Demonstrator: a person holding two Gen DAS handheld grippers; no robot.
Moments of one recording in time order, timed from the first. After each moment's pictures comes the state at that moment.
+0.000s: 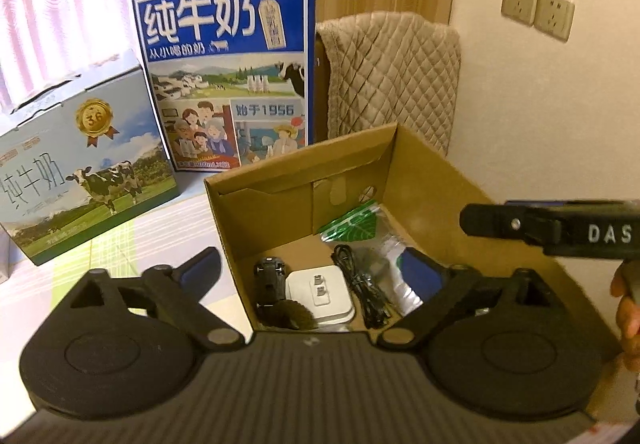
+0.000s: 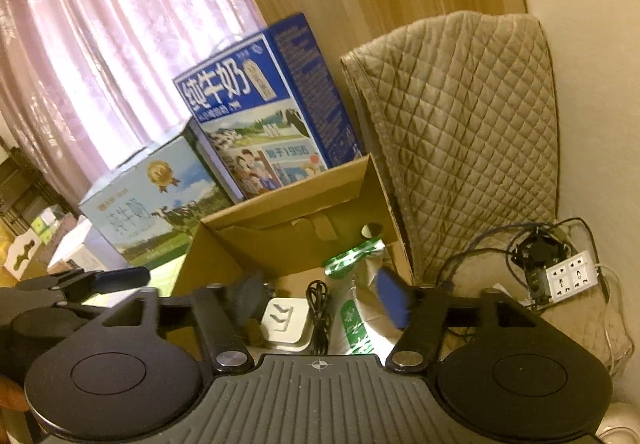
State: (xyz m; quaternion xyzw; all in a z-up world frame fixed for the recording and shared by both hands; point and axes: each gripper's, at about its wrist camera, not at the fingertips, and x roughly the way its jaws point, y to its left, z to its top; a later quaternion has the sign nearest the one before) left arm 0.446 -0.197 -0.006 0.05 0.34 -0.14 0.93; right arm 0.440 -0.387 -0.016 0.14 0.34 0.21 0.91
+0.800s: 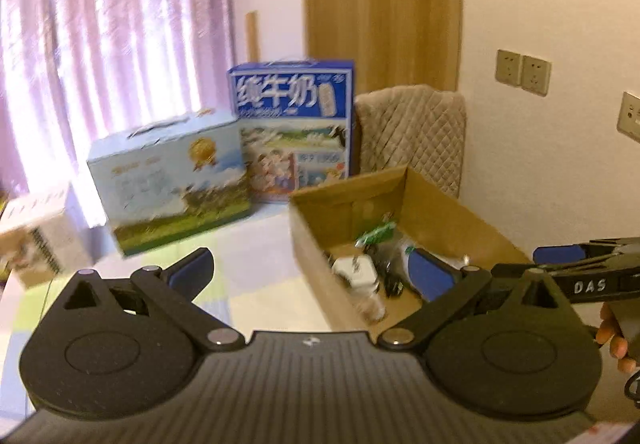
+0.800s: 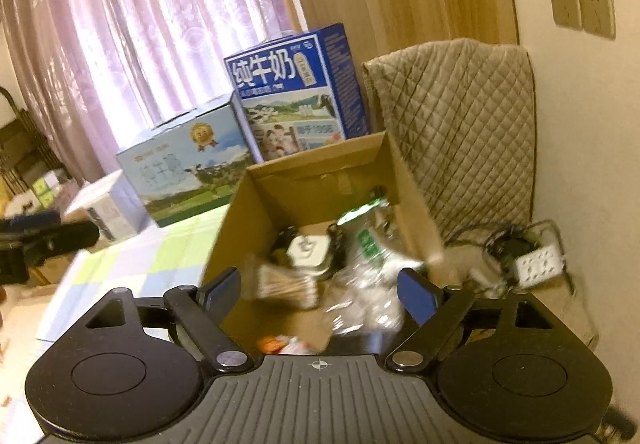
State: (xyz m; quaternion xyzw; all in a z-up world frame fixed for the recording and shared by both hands) left arm 0.290 -0.132 0.053 0.04 0.26 -0.09 0.96; right arm 0.309 -0.367 0.002 0.09 0.32 0.20 0.92
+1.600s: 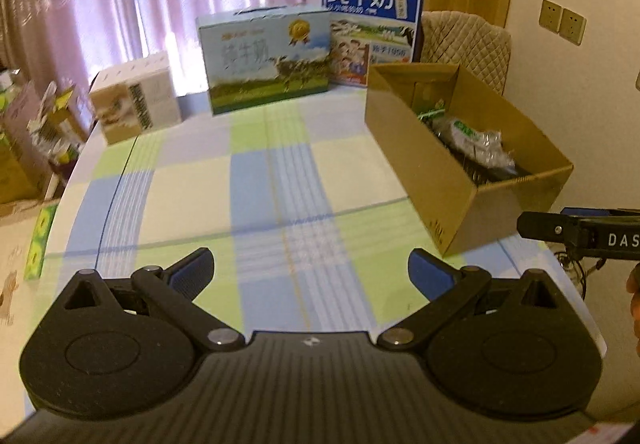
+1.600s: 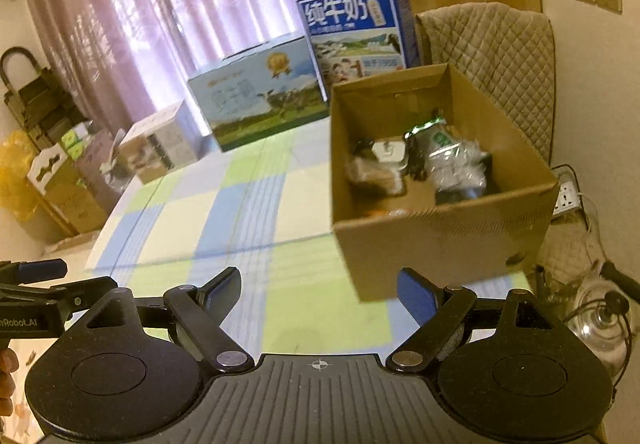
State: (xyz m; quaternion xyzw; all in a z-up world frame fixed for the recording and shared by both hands) left arm 0.131 -0.037 0.029 0.01 0.38 -0.01 0.93; right arm 0.162 -0.285 0.003 0.06 0.37 0.22 0.90
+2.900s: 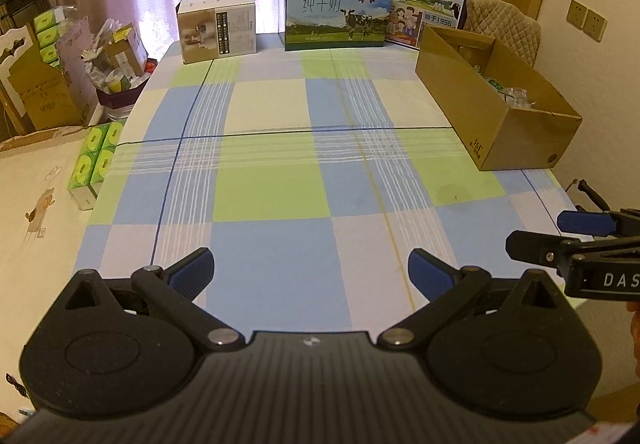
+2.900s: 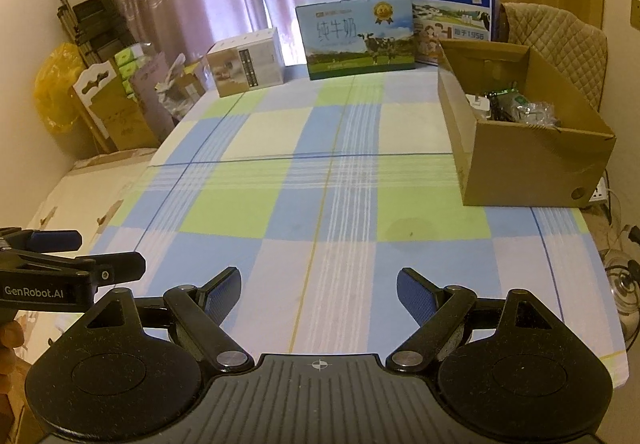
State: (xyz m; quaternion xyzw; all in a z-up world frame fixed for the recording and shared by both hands) left arm -0.011 0.043 0.013 -0.03 0.41 0.03 0.91; right arm 0.020 -0.187 -0.014 -0.02 0.40 0.27 0.88
